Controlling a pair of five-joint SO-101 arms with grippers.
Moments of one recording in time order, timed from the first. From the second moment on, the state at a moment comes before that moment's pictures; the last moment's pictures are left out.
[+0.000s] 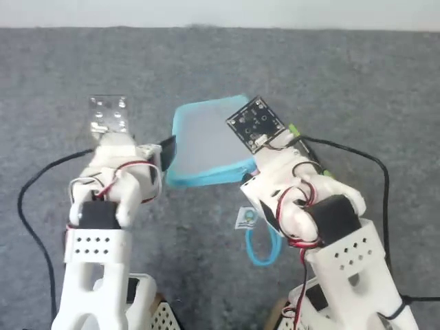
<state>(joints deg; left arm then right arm) -5.8 -52.7 59.3 45.7 5.6 -30.8 -47.6 28.8 77.3 12.2</state>
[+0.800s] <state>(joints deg) -0.4 -52.7 68.6 39.2 5.9 -30.9 -38.4 7.8 84.9 12.3</state>
